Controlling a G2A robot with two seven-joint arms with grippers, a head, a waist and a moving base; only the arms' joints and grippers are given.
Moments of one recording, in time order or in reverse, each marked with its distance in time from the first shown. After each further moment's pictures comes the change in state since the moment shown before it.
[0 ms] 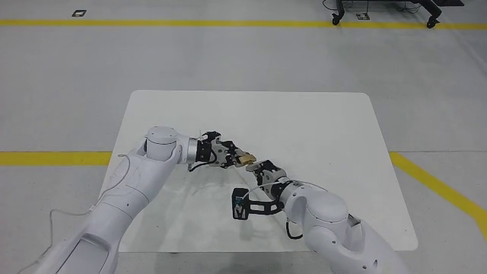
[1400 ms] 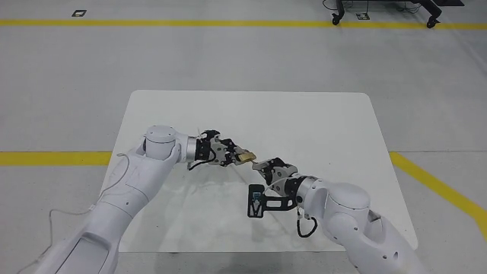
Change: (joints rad) left arm -0.006 -0.002 -0.004 0.012 -0.010 -0.004 0.003; right arm -0.058 0.046 0.162 -0.011 0.105 -0.030 -0.212
